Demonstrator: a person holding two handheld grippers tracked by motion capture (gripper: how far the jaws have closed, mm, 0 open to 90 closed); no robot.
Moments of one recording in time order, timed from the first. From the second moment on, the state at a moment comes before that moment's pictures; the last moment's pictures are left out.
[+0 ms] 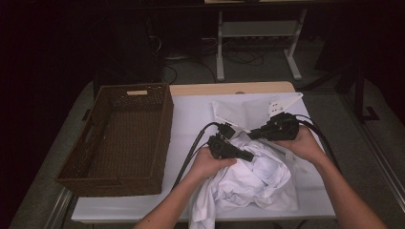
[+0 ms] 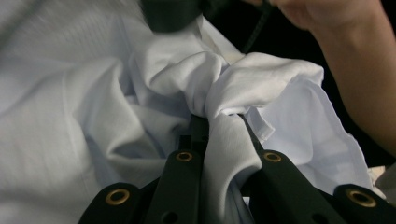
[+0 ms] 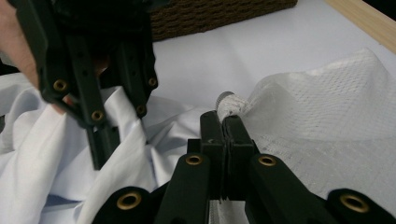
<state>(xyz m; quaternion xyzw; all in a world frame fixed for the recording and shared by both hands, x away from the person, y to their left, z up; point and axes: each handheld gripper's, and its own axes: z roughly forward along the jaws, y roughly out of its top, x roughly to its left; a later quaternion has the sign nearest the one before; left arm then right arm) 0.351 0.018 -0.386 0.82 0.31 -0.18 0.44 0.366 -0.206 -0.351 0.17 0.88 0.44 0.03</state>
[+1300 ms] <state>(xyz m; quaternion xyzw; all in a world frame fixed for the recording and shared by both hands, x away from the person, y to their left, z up) 0.358 0.010 -0.397 0.79 0.33 -0.22 0.47 0.353 -0.202 -0.336 0.15 0.88 0.45 0.02</state>
